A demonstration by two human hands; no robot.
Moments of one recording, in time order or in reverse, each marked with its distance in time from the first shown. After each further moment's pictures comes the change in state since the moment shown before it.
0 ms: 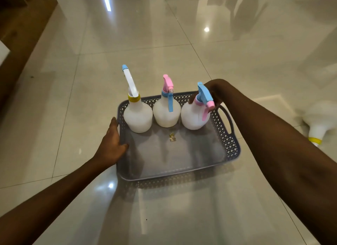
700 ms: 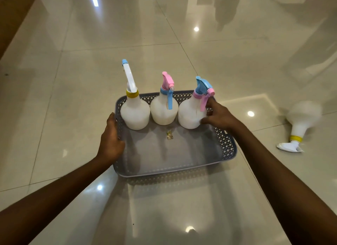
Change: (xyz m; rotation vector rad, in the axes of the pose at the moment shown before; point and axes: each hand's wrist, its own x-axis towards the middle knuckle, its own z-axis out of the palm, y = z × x) left_hand 0.012 0.023 0.033 -0.174 0.111 0.026; right_hand -0.003 0.104 -0.008 -0.219 0.301 -0.489
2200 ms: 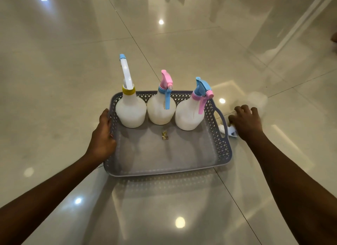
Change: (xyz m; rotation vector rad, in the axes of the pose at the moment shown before) left_hand 0.008 0.073 0.083 -0.010 -0.198 0.070; right_hand -0.062 0.188 -0.103 -1.290 0.204 0.197
